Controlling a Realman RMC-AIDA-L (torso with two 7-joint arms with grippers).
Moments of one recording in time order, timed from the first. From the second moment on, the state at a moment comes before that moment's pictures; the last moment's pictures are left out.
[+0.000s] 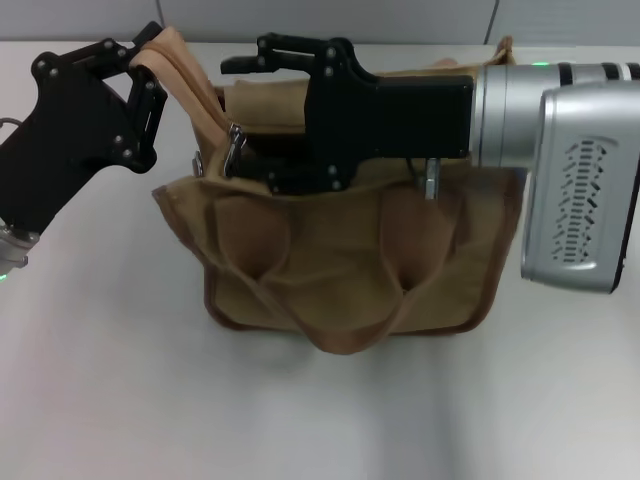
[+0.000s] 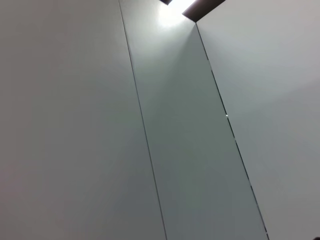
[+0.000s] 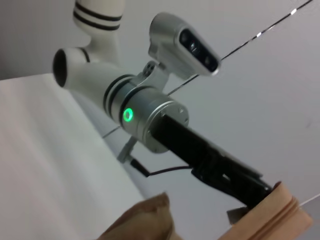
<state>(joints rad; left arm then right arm) -0.45 -2.07 0.61 0.21 1.34 1.82 -0.45 0.57 2.09 -1.50 -1.01 -1.41 -1.19 0.45</state>
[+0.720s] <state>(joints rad) -0.46 -2.07 0.61 0.21 1.31 1.82 -0.48 0.51 2.09 -1.56 -1.03 -1.38 -1.10 0.37</state>
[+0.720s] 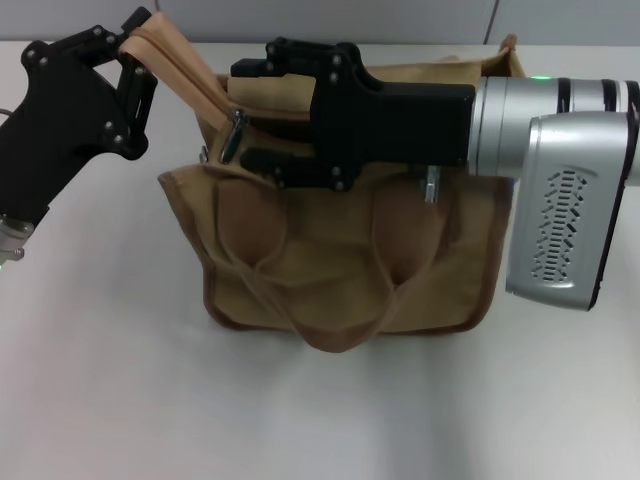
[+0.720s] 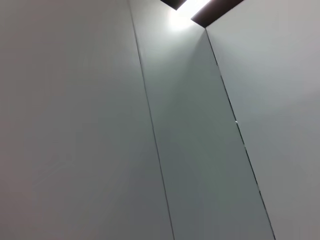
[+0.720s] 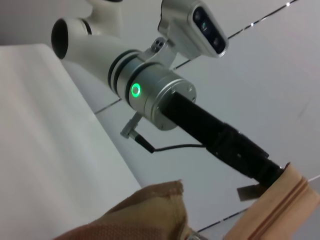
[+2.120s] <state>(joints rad) -0.46 -2.07 0.63 0.21 1.31 1.87 -0.50 0.46 2.09 -1.68 -1.04 -1.21 -0.99 0.17</state>
